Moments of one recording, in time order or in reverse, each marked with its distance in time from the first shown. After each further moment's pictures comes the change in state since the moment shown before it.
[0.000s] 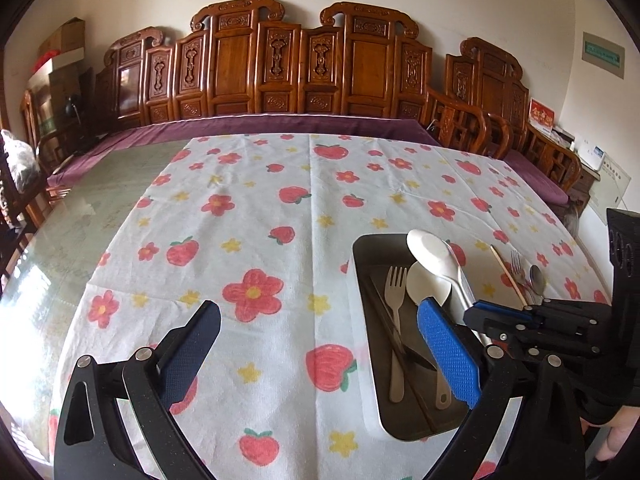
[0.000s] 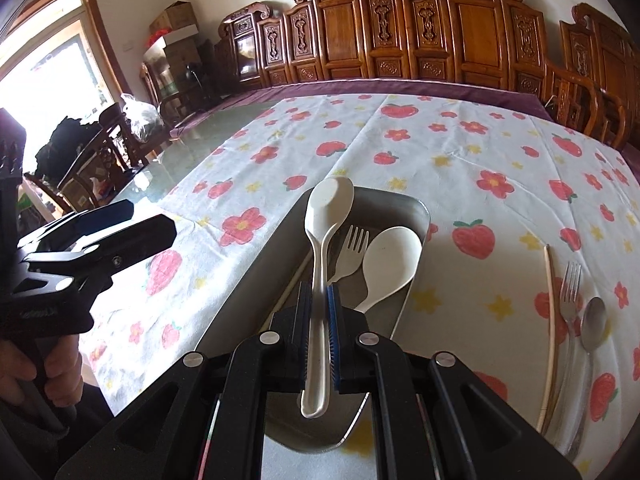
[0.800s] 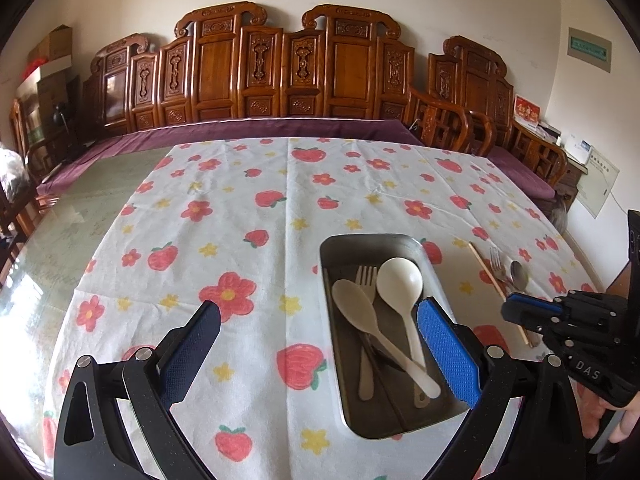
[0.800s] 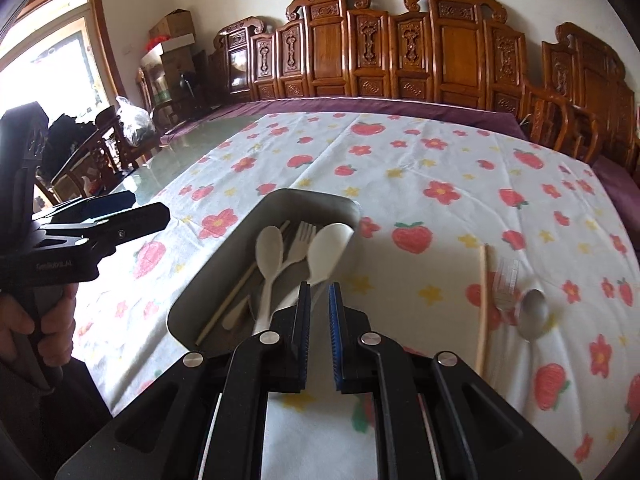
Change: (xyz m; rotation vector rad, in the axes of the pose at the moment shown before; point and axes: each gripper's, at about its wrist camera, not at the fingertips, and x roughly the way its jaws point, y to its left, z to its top) left arm -0.008 -0.026 -0.002 0.034 -0.010 -0.045; right arm -0.063 -0.036 -0.024 -0.052 -0.068 -0.079
